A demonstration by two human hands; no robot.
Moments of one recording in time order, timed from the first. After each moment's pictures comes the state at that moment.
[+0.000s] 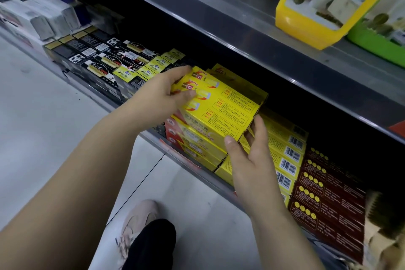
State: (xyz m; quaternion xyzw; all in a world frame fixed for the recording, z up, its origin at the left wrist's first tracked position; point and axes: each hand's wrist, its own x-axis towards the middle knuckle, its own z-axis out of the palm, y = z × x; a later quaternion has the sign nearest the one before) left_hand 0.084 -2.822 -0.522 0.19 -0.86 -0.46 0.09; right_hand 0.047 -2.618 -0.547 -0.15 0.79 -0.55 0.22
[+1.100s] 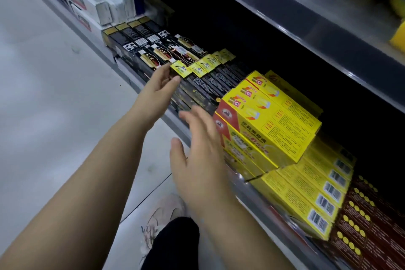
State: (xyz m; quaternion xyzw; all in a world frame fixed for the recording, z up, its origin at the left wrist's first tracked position) left_hand 0.136 -2.888 -0.585 0.37 -0.68 -0.59 0.24; right_hand 0.128 -2.725 -0.533 -0.43 0.79 -0.39 0.20
